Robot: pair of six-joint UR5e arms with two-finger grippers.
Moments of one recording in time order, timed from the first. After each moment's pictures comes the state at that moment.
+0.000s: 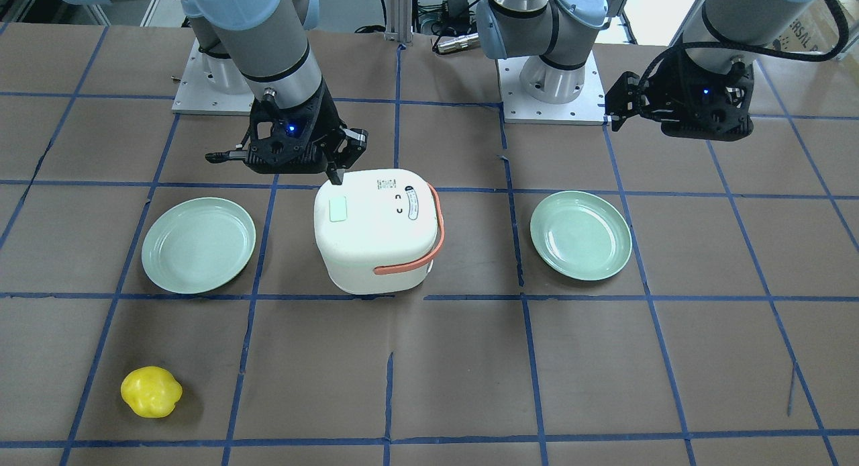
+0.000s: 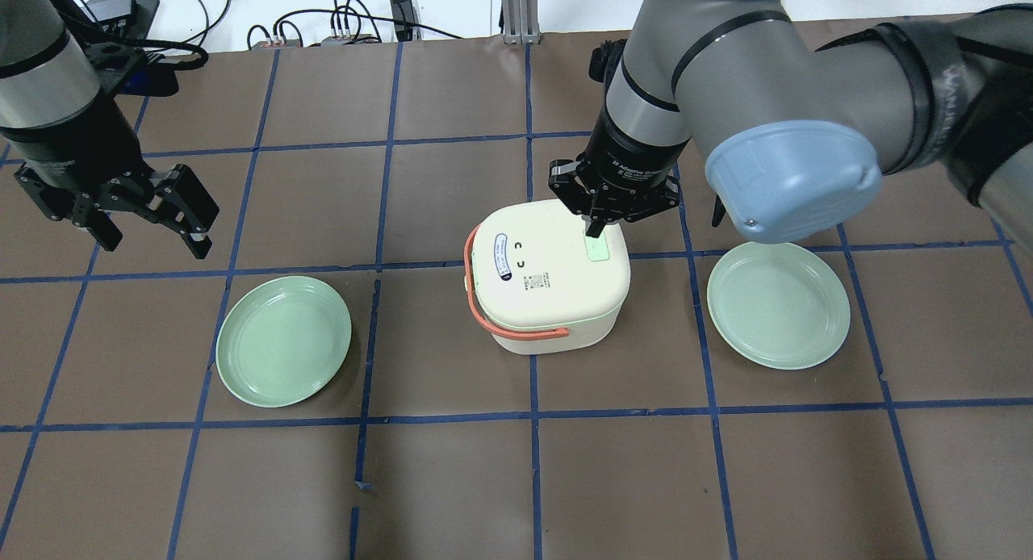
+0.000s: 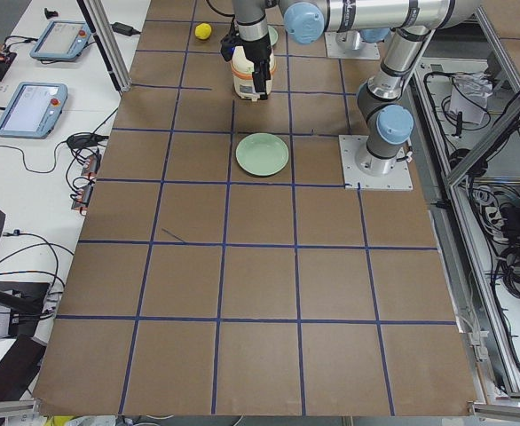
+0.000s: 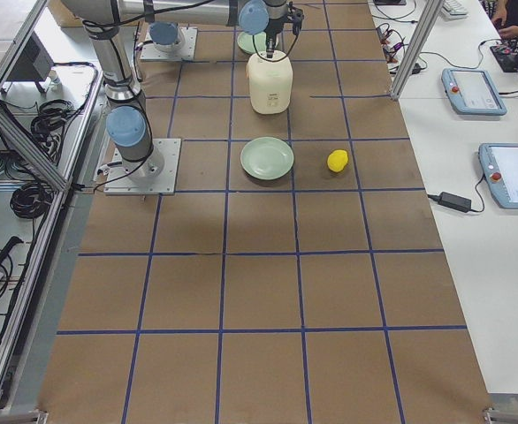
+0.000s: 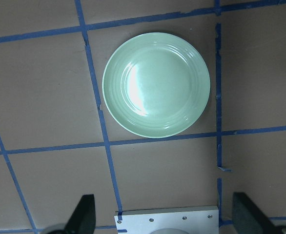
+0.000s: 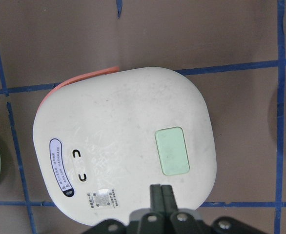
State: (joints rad) left arm -1.38 -1.52 -1.61 -1.78 1.69 0.28; right arm 1.79 -1.49 1.68 -1.77 -1.40 0.30
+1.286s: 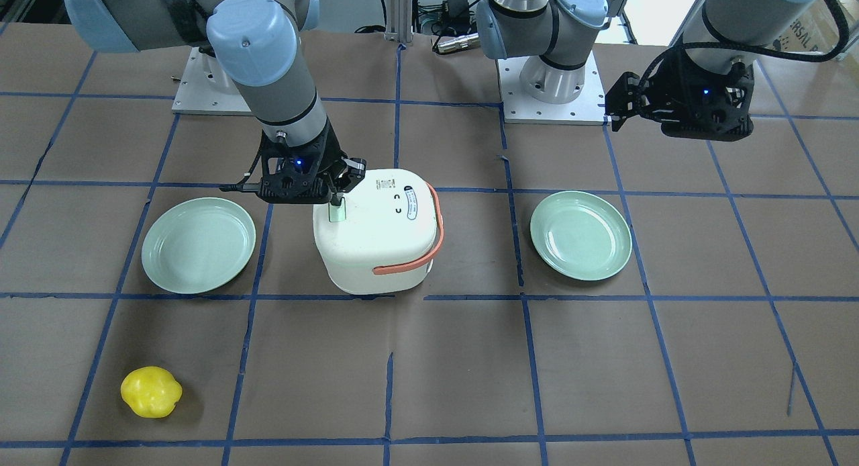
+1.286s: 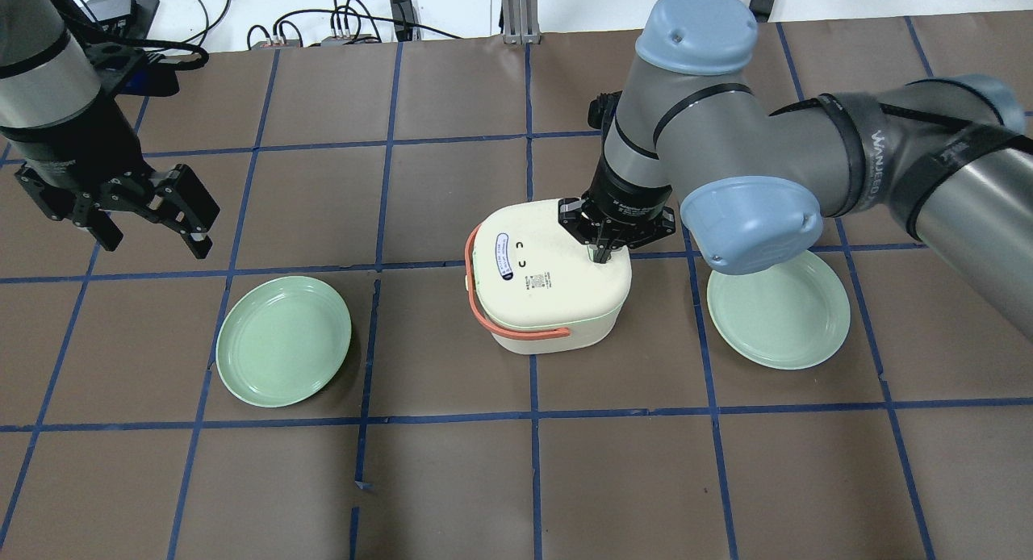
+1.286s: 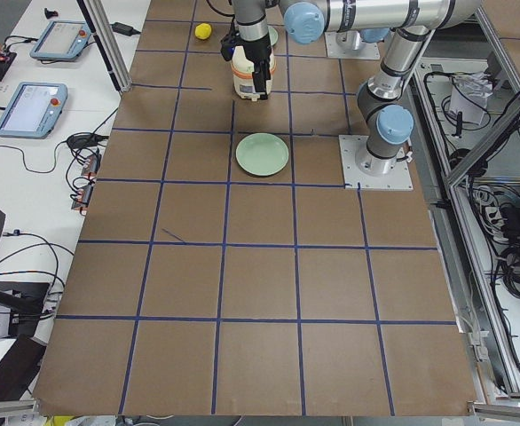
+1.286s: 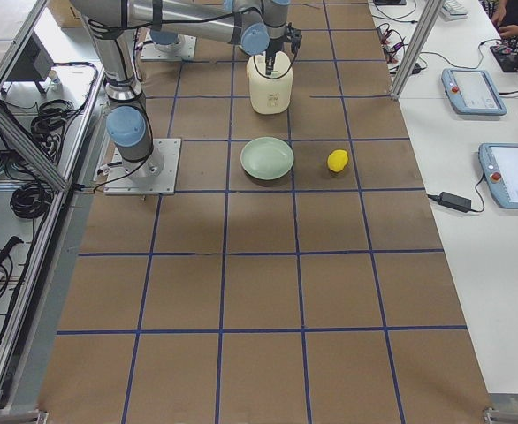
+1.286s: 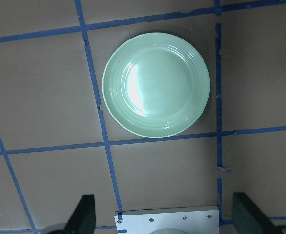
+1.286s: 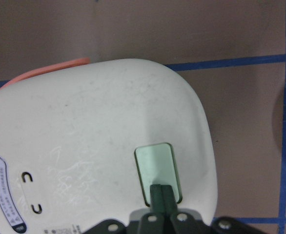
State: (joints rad) left arm -1.38 -1.52 -1.61 -1.78 1.69 0.28; right arm 1.79 -1.45 1.78 -1.89 -1.42 0.29
